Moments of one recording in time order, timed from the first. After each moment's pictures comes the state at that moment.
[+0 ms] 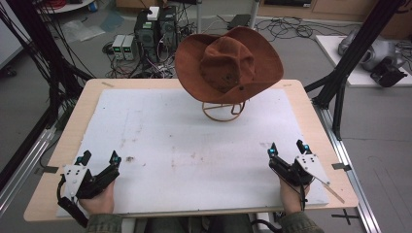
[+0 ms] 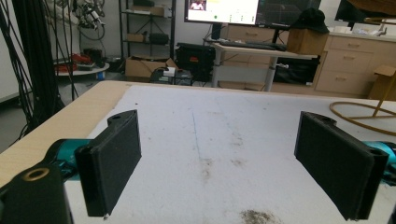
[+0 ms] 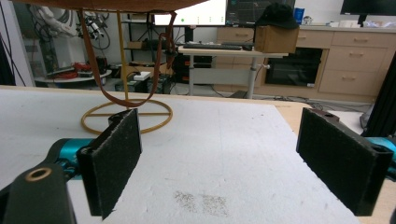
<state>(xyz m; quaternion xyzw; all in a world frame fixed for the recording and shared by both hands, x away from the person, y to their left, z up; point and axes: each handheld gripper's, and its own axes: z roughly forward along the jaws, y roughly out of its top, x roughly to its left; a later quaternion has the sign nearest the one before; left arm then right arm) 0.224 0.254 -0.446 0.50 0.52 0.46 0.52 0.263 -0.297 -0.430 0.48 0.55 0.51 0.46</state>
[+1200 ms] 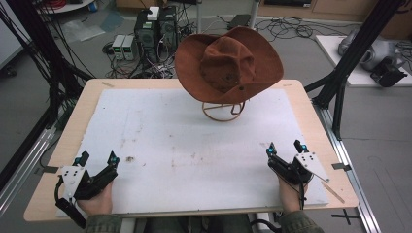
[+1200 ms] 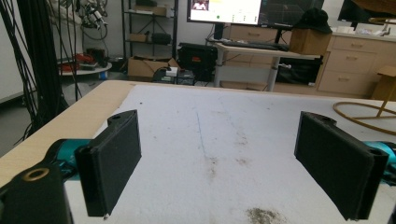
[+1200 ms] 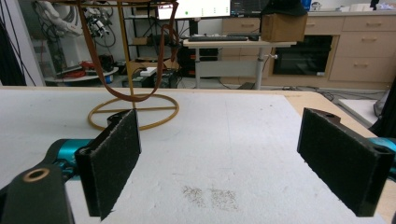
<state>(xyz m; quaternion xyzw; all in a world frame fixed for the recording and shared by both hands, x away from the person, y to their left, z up) 0.222 0.258 -0.446 0.49 0.53 0.46 0.52 0.268 -0.297 -0.433 0.49 0.55 0.51 0.43</state>
